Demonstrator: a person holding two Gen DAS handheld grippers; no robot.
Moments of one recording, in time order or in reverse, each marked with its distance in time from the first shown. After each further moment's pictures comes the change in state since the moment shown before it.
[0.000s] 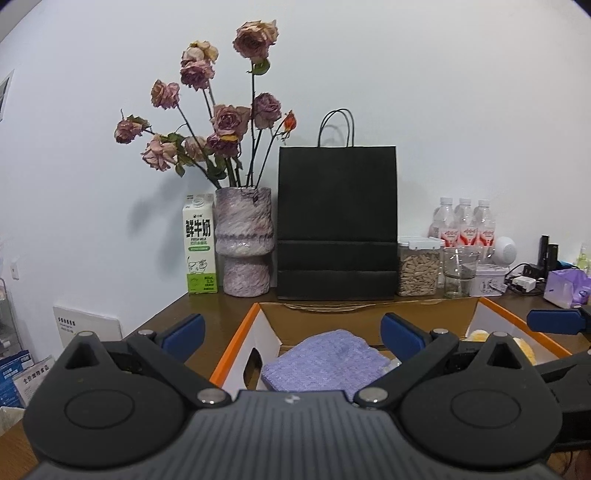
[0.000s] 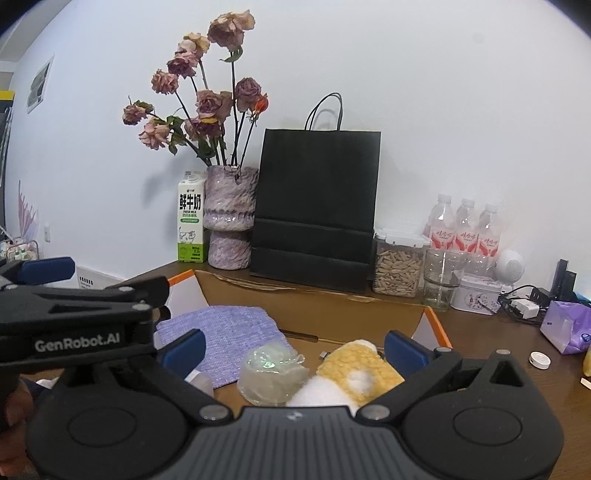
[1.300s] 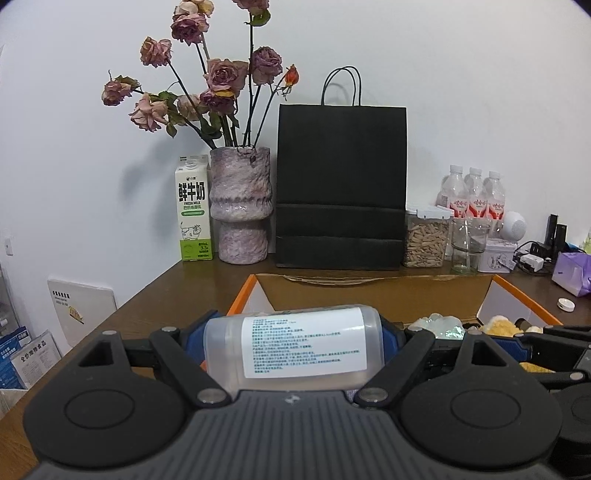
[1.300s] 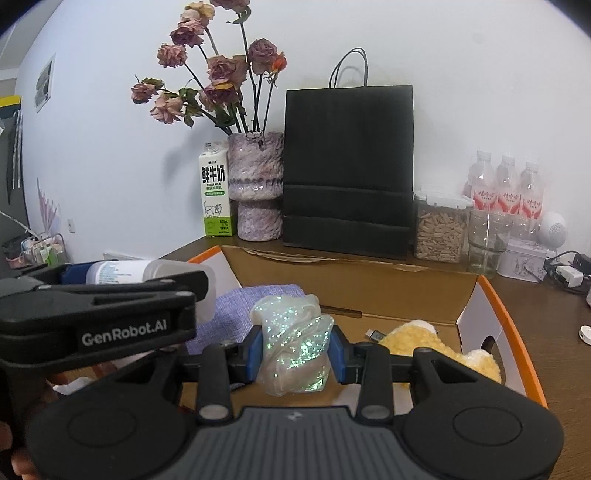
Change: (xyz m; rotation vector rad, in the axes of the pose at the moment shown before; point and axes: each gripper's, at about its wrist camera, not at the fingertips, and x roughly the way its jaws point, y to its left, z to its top) left arm 0.039 0.004 0.003 -0.009 0.139 -0.004; right arm 0.044 0.008 0.003 0.047 0.131 0.124
